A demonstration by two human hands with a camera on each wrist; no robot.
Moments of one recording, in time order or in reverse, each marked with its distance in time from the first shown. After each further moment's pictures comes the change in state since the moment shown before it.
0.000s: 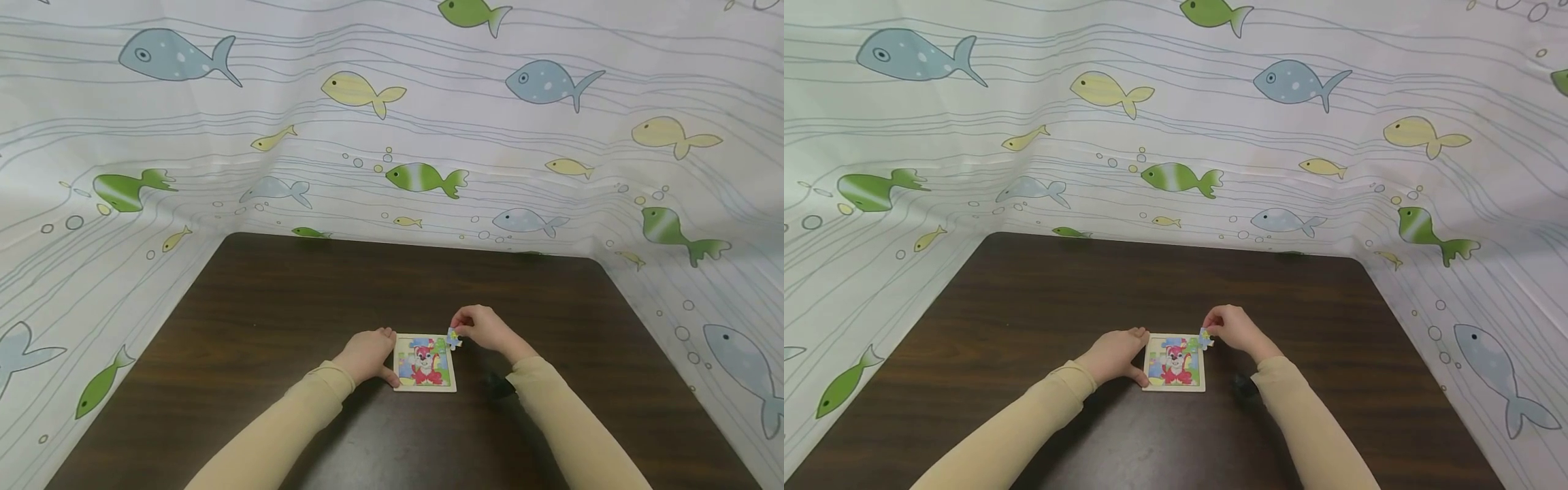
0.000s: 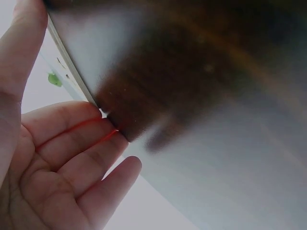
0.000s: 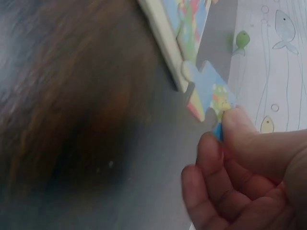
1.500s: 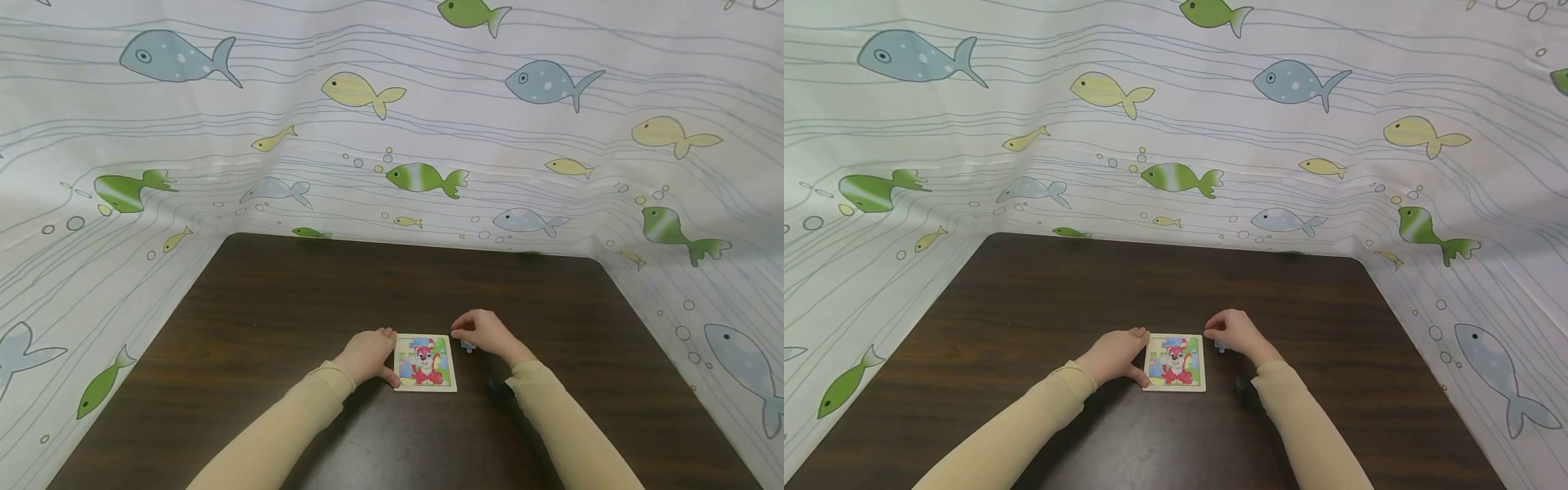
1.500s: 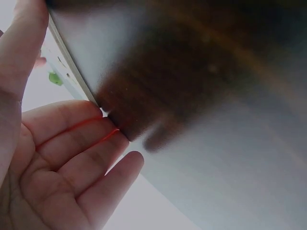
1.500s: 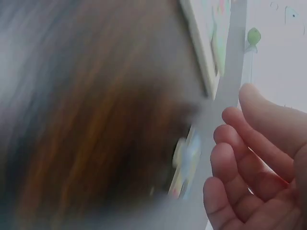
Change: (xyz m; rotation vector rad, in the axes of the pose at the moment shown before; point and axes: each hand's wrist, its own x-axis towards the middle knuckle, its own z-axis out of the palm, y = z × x) left_hand -0.002 0.001 -0.003 -0.056 -0.016 -0.014; right_hand -0.001 0.014 0.009 -0.001 0.033 0.043
